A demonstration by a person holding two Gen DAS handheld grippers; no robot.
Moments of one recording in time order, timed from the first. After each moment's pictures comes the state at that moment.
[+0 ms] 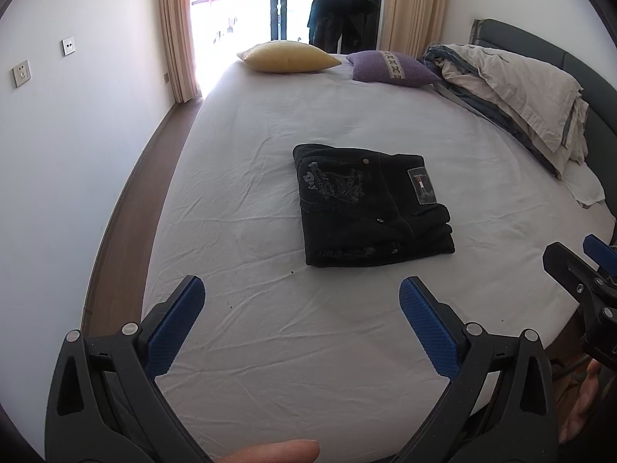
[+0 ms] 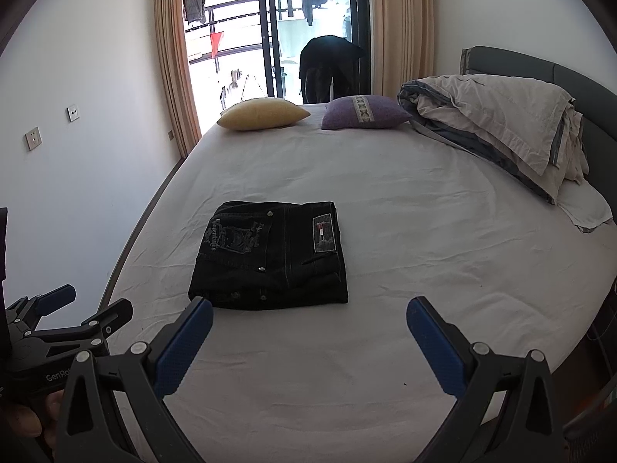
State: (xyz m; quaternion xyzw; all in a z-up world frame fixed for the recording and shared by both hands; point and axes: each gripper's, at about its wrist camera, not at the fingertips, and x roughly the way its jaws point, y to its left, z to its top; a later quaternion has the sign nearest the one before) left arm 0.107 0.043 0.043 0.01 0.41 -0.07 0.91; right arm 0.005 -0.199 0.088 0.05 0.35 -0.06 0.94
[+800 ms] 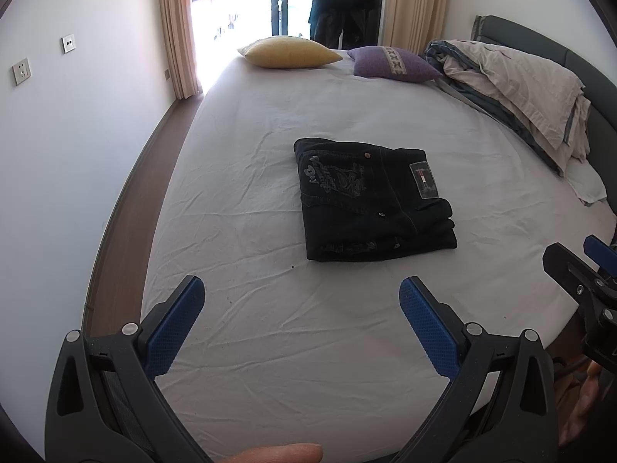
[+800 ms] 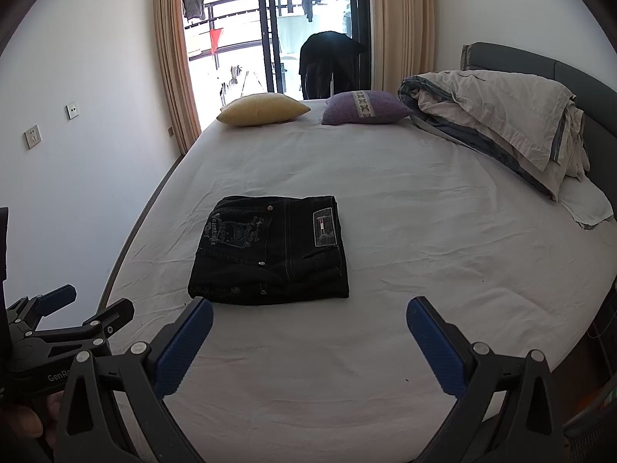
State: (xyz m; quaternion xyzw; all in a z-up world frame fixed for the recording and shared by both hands) left arm 0.107 0.041 0.037 0.01 0.41 -0.07 0.91; right arm 0.002 -0.198 0.083 0.05 0.35 -0.06 0.93
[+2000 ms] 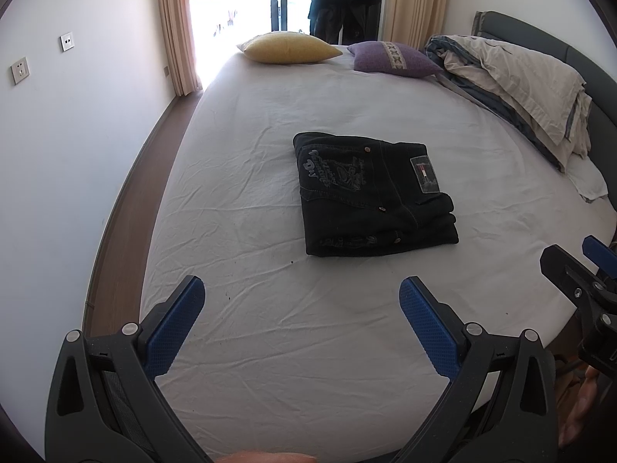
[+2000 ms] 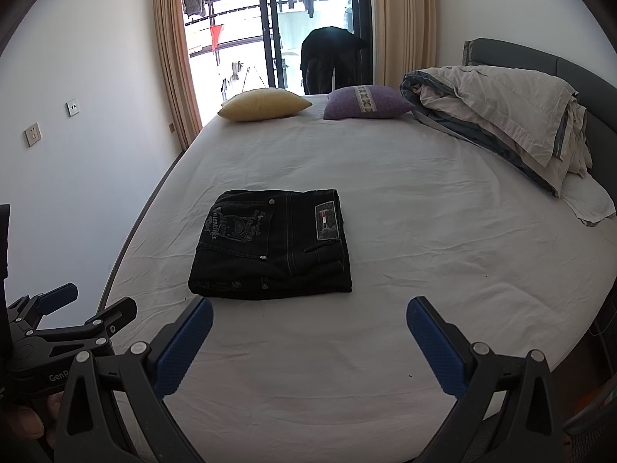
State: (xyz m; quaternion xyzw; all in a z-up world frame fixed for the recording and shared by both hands) left arm 0.103 0.043 0.030 0.02 0.42 -0.07 0.91; right arm -0.003 -0.198 0.074 0.05 0.35 -0.06 0.93
